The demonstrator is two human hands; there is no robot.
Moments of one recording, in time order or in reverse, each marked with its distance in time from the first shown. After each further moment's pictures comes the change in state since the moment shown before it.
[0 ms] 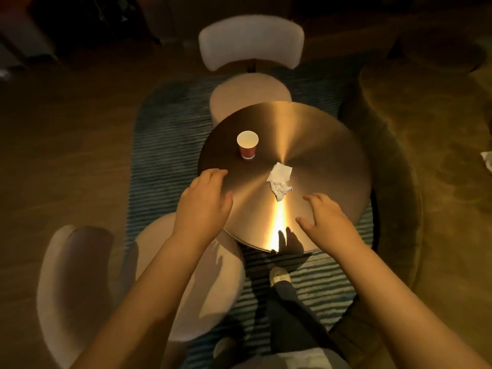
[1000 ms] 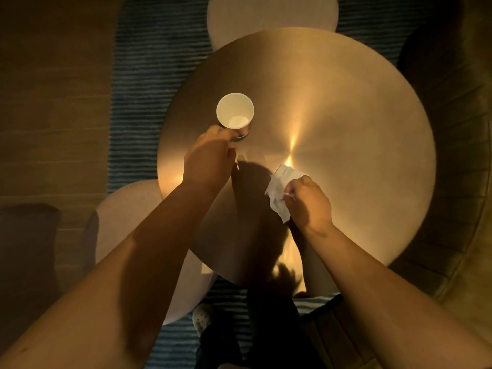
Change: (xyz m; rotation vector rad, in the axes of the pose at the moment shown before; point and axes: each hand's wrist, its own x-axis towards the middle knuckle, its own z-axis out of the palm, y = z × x) left_hand 0.226 -0.027 0.208 0.002 -0.030 -0.162; right_hand 0.264 0.094 0.124 -0.015 -0.177 -0.023
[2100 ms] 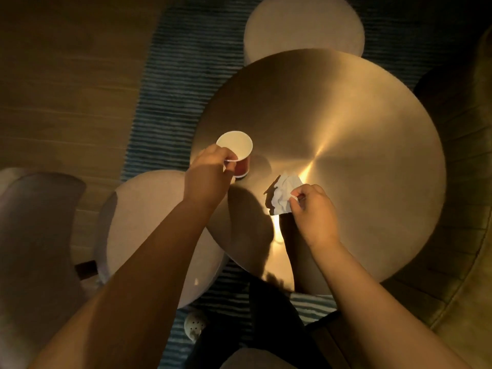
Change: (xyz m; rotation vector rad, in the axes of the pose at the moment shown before) left_hand -0.075 -0.047 -0.028 -0.139 0.147 -0.125; right_hand -0.051 -0.046 -0.001 0.202 0.157 -0.078
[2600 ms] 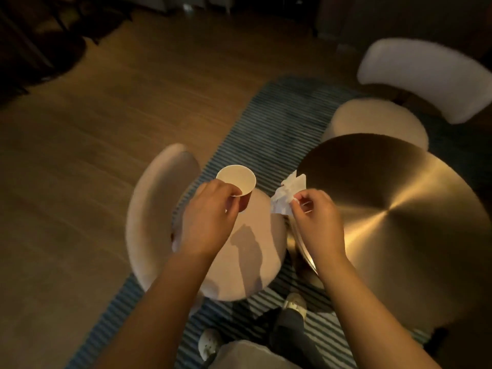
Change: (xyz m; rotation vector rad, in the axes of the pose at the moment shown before) left_hand -0.229 -0.093 -0.232 -0.041 0.347 -0.199; right_hand -0.181 -0.237 0.020 0.159 0.028 -0.420
